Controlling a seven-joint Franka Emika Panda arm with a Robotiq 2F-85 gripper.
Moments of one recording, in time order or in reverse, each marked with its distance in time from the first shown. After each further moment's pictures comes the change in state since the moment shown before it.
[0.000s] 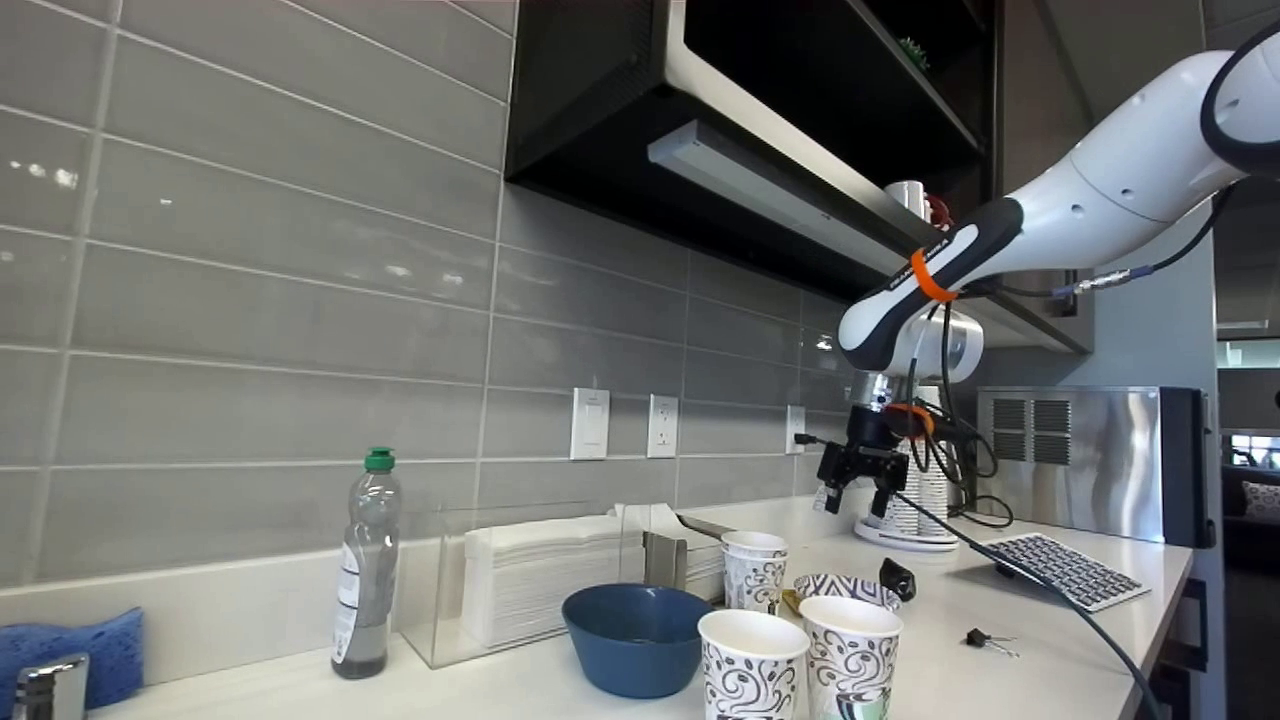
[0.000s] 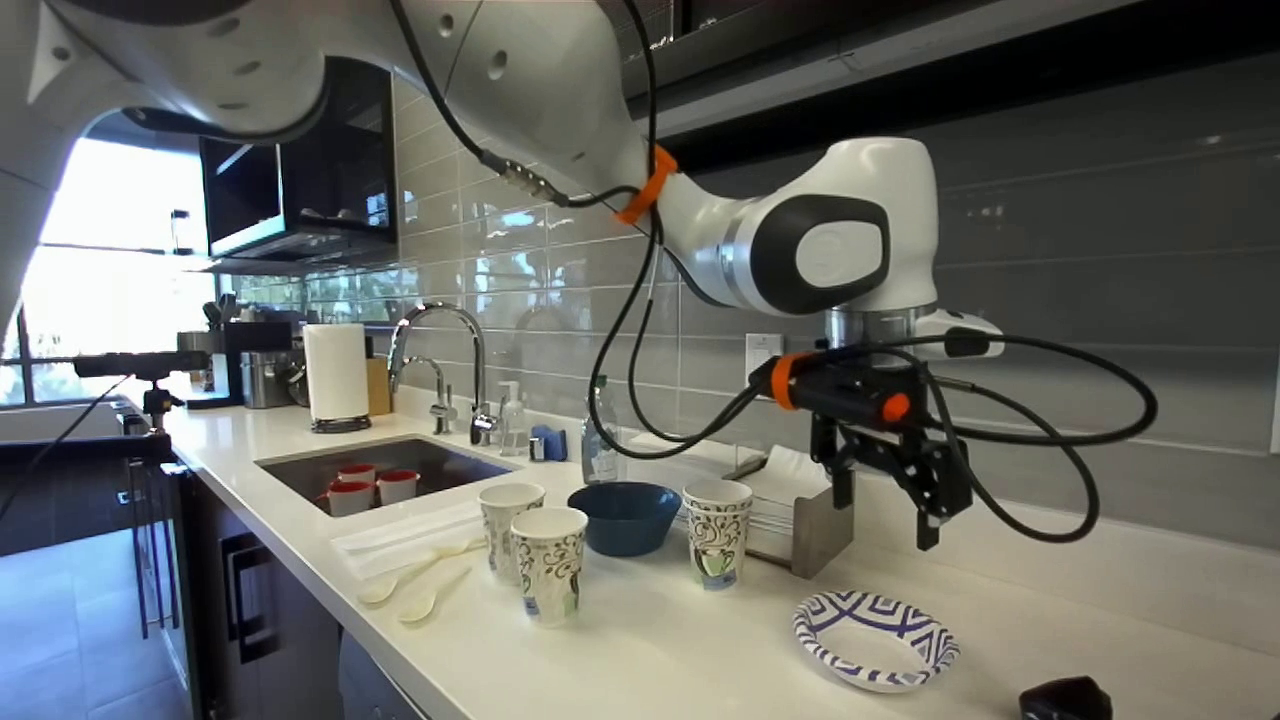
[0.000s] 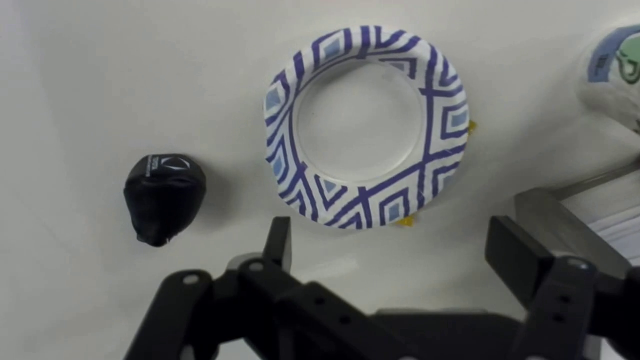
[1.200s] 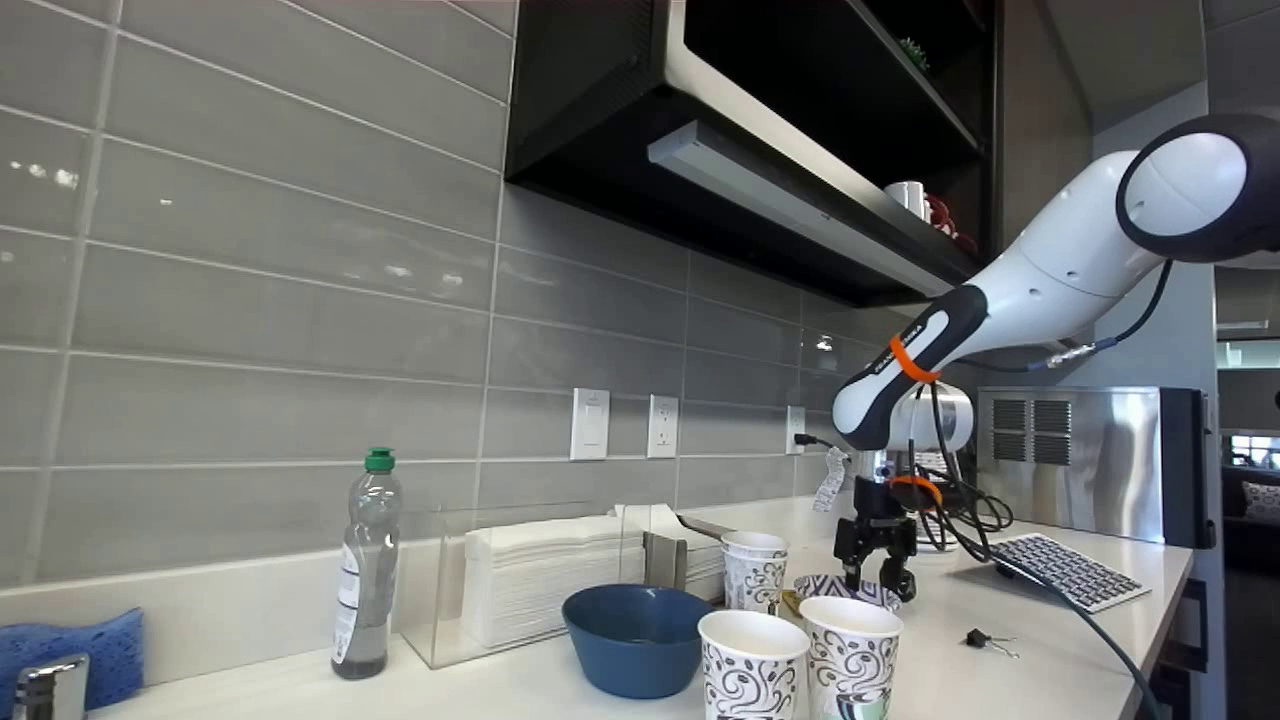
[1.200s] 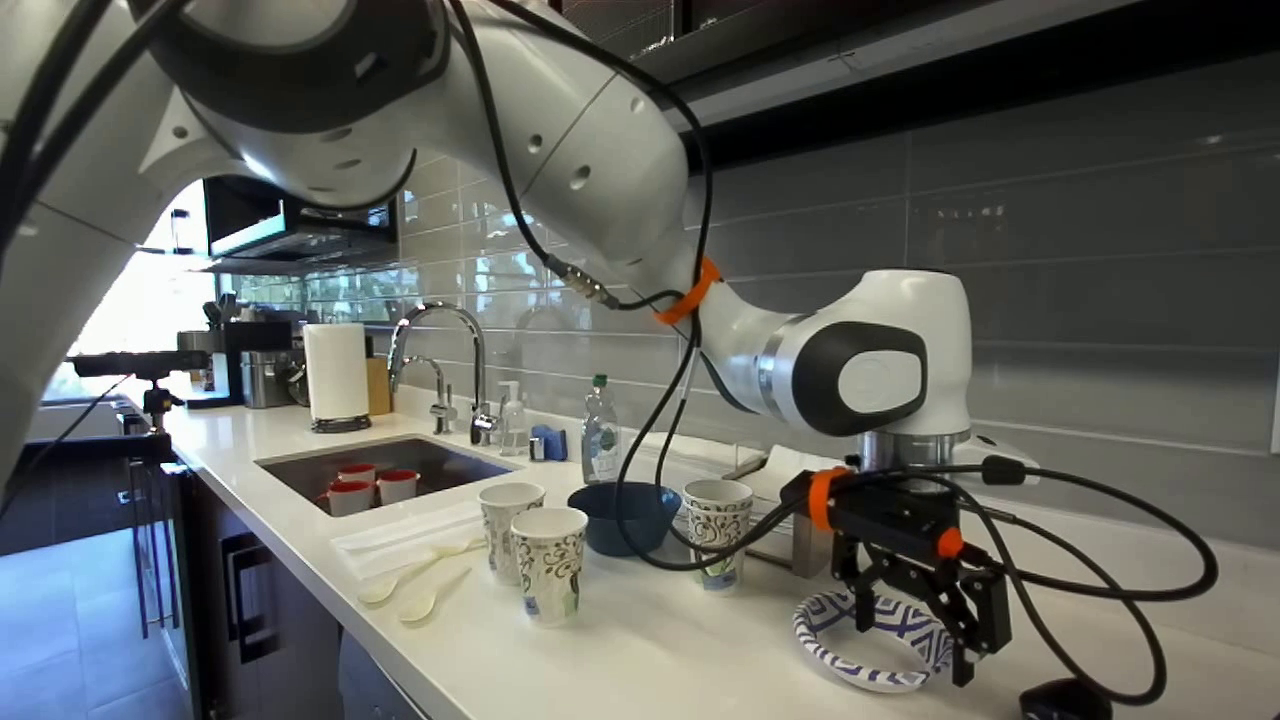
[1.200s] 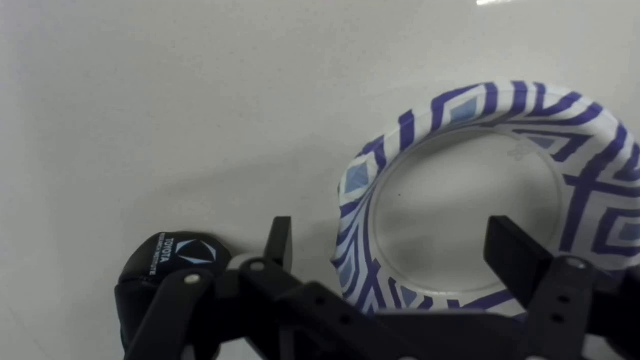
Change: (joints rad) arm -0.040 0.196 0.008 0.045 -0.068 0.048 -0.062
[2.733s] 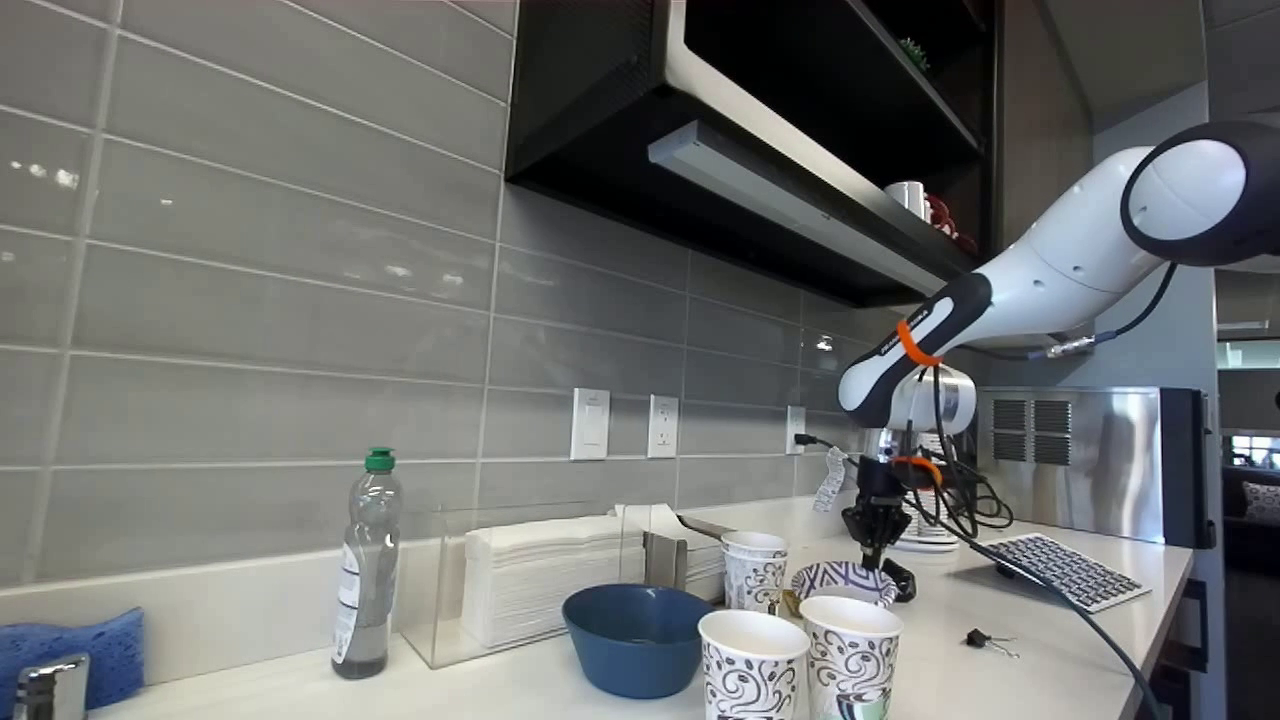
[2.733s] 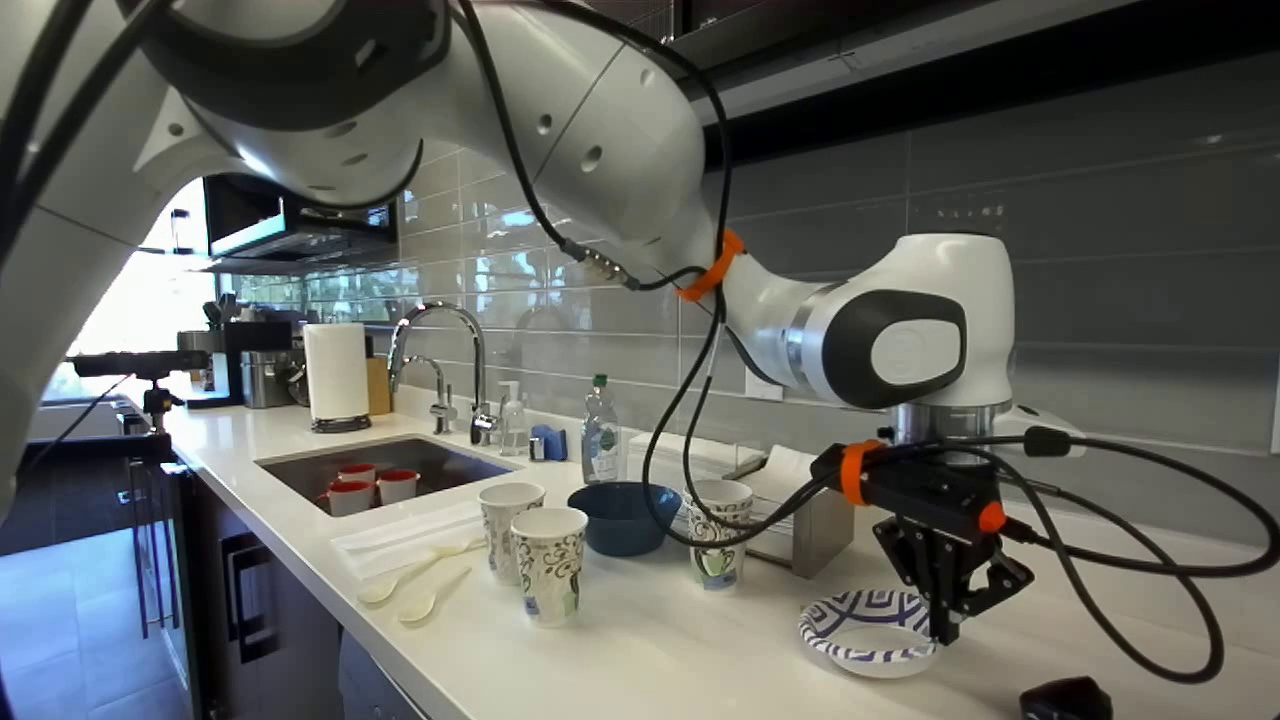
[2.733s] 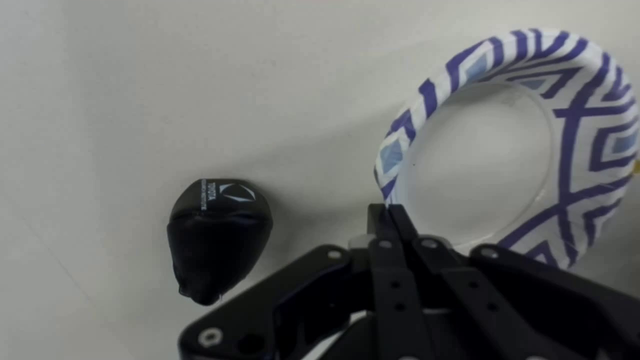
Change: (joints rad) arm -0.061 0.002 0.029 0.079 0.036 -0.036 -0.015
